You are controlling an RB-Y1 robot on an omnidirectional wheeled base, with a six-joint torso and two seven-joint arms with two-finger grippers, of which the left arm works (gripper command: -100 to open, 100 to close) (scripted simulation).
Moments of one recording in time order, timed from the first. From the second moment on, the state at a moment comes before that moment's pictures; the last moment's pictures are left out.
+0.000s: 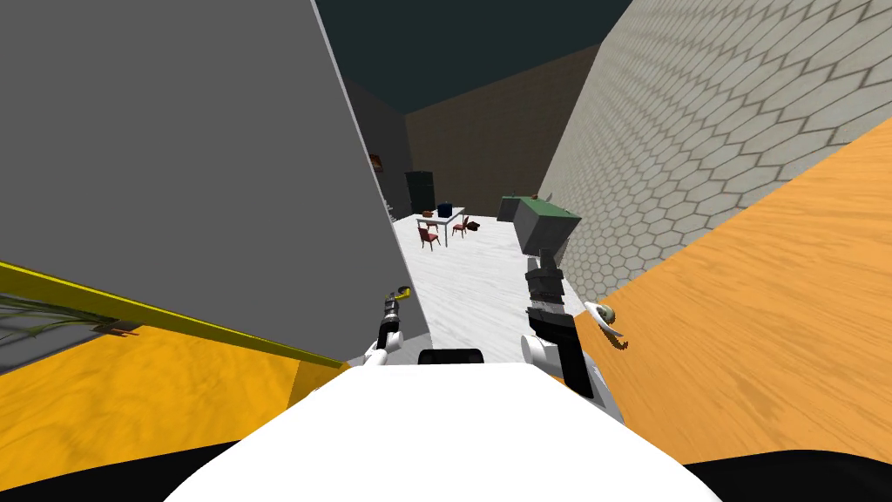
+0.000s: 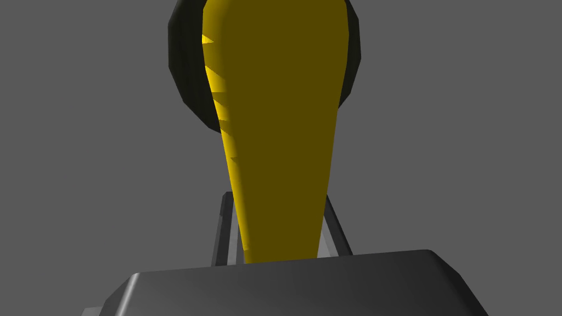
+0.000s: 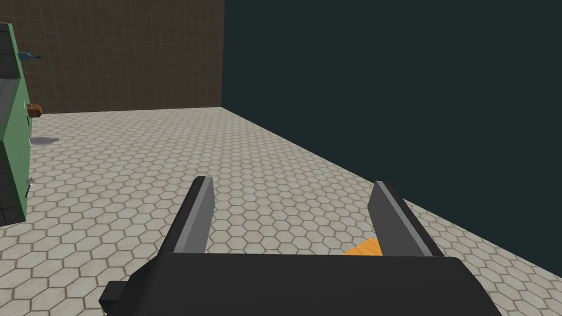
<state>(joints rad) -0.19 0.09 0.23 -0.56 0.17 -0.81 -0.08</state>
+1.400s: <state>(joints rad) -0.18 0.12 0.36 -0.55 0.25 -0.82 -0.13</state>
